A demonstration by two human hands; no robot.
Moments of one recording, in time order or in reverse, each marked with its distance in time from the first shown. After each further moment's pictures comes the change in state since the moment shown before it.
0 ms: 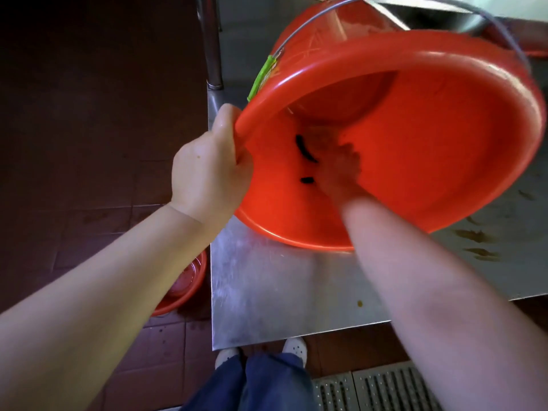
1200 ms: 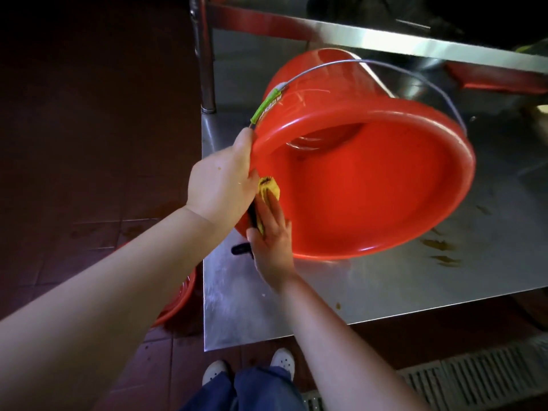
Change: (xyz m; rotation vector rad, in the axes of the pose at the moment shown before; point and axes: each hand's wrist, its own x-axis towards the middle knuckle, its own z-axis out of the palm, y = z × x) left_hand 0.005 0.020 -0.006 0.014 -0.084 0.127; right_hand -0.150 -0.094 -0.001 0.567 0.136 -0.165
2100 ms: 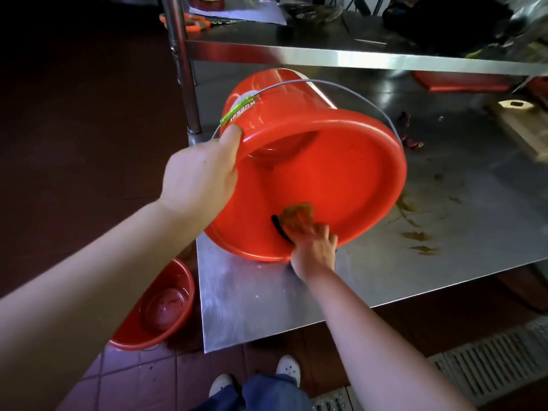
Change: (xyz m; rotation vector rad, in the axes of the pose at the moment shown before) left_hand 0.010 0.018 -0.044 0.149 0.042 0.242; right_hand -0.014 0.036 -0.079 -0.546 -0.233 0.329
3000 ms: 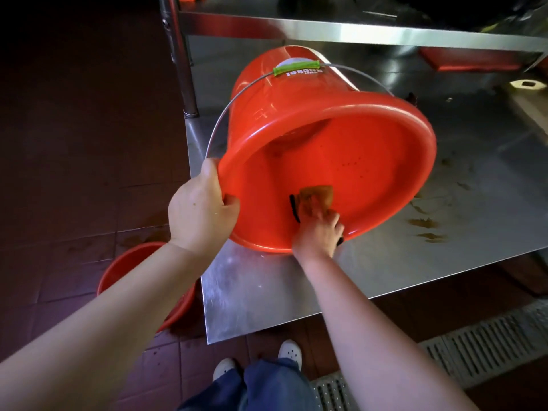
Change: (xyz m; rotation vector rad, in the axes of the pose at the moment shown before) left_hand -0.051 0.003 0.041 -0.189 -0.061 -0.445; right_hand 0.017 -0.008 0.012 -0.081 0.048 0.240
